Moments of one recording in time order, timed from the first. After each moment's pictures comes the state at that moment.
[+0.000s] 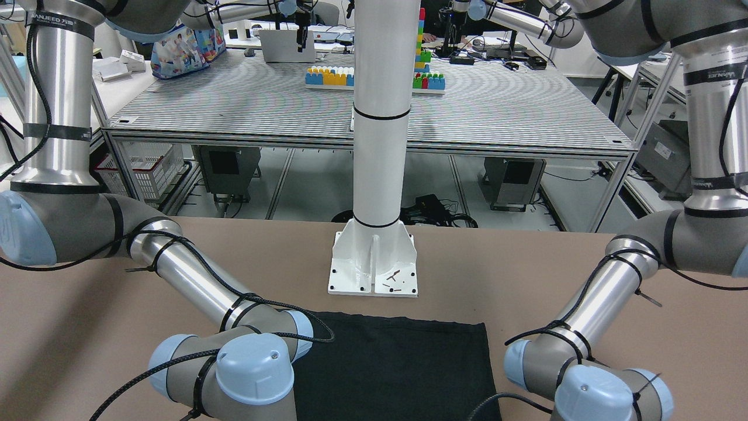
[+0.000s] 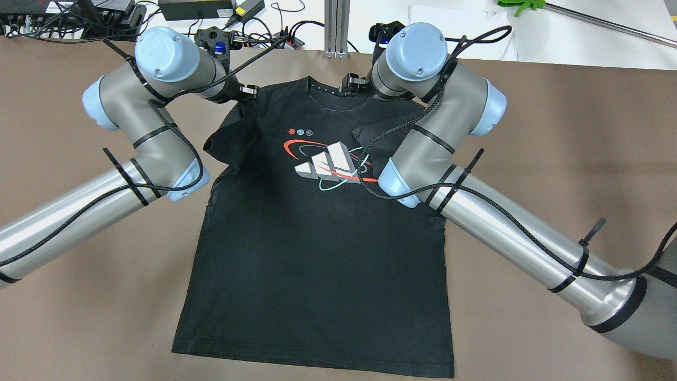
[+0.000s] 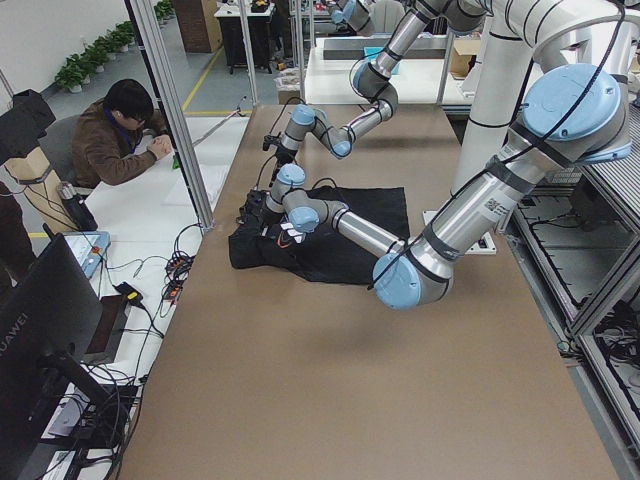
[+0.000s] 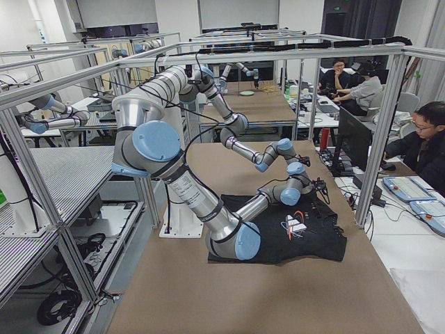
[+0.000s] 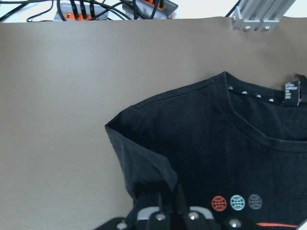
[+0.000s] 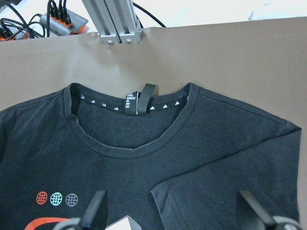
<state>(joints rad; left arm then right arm) -0.88 -2.41 -1.21 -2.08 -1.79 -0.97 0.83 -0.64 1.22 -1.16 1.74 1.10</state>
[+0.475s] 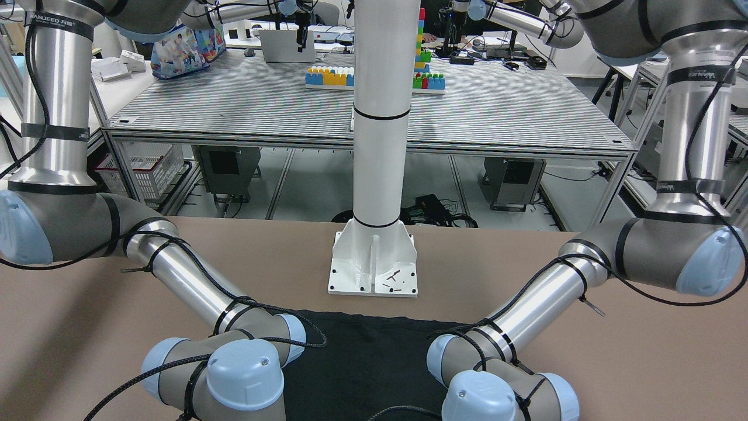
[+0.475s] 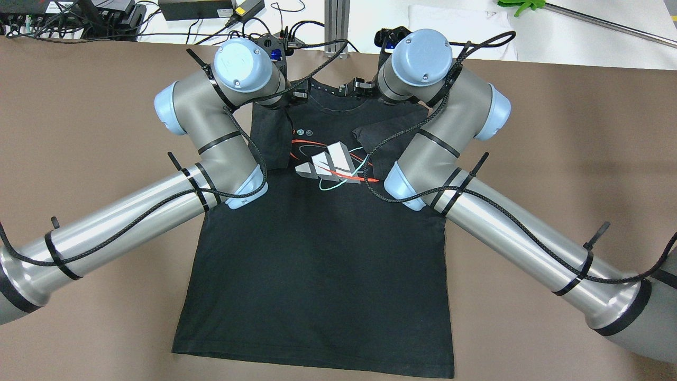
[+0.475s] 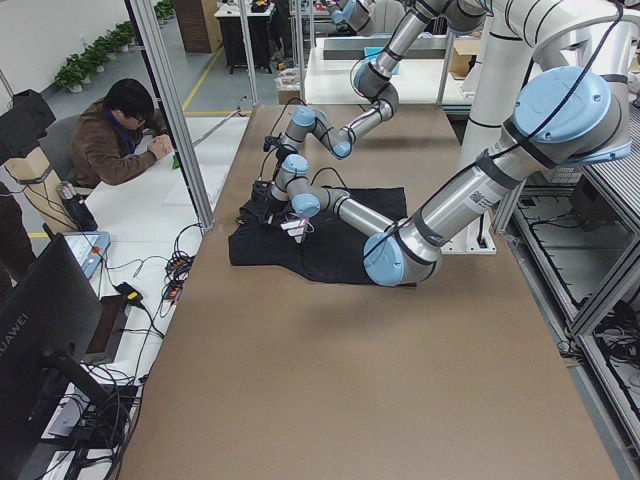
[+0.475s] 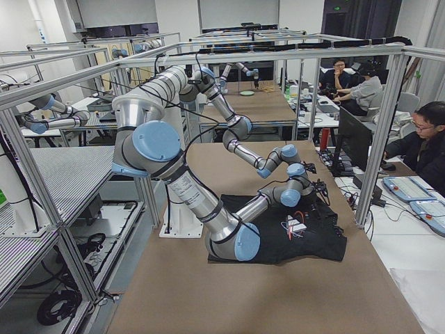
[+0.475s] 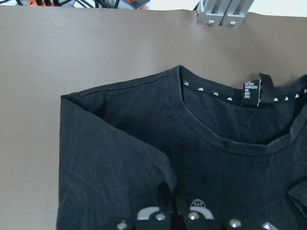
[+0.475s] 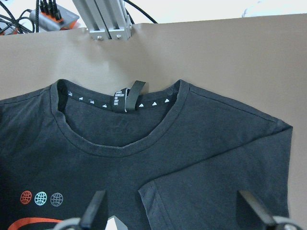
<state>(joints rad) -0.80 -2.54 -1.08 -2.07 -1.70 -1.08 0.83 -0.66 1.22 -1.15 1.74 1.09</state>
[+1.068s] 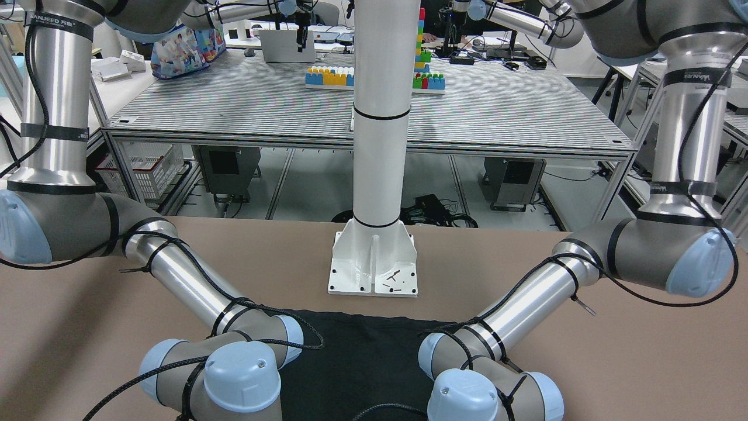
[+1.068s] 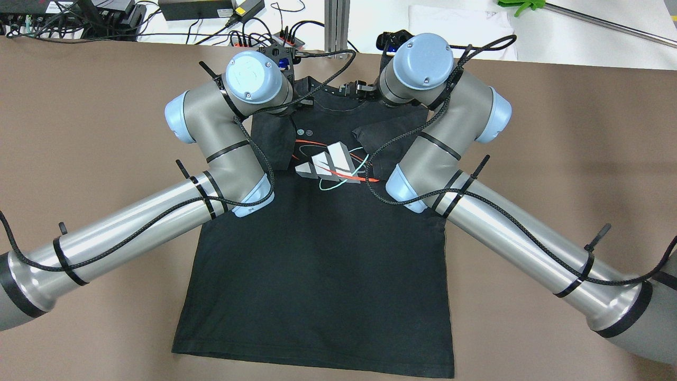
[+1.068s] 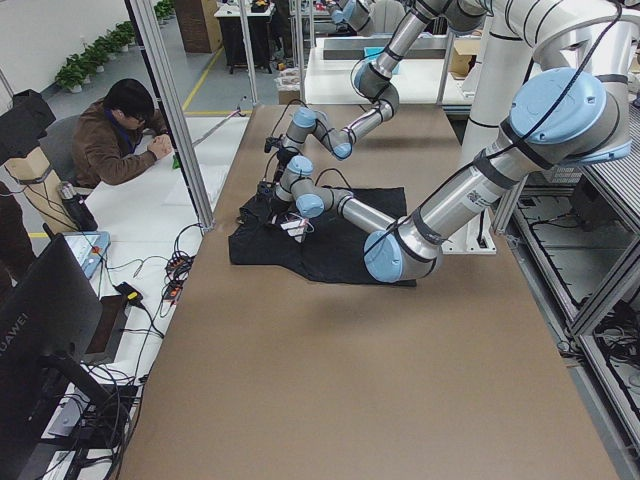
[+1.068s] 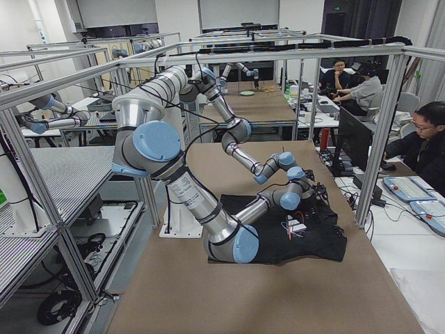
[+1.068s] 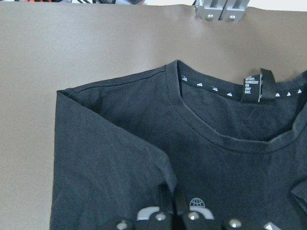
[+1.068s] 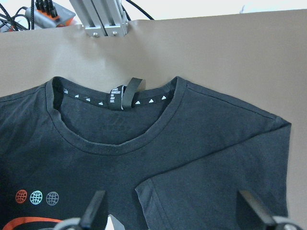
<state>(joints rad) -0.78 -2.55 -1.06 -2.08 -1.66 -1.09 0.83 -0.67 1.22 -1.14 1.73 1.10</state>
